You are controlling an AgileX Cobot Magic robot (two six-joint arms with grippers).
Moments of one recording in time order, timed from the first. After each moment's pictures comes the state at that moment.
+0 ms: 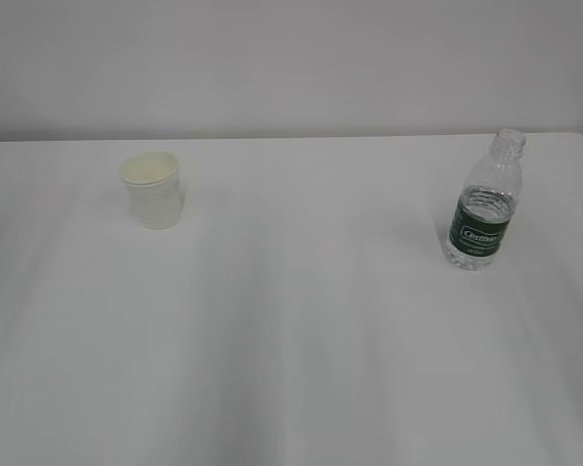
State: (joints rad) left arm -0.11 1.01 -0.61 0.01 -0.27 -0.09; right arm 0.02 0.60 -0.51 0.00 0.08 -0.07
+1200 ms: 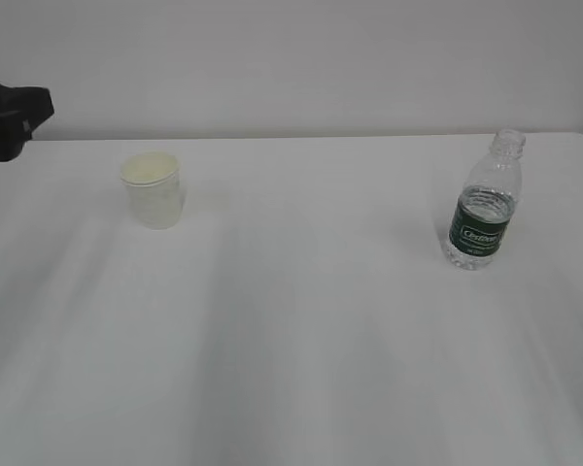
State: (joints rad) left arm -0.29 1.26 -0.61 -0.02 -0.36 -0.12; right arm 0.02 0.64 -0.32 0.02 0.03 -0.07
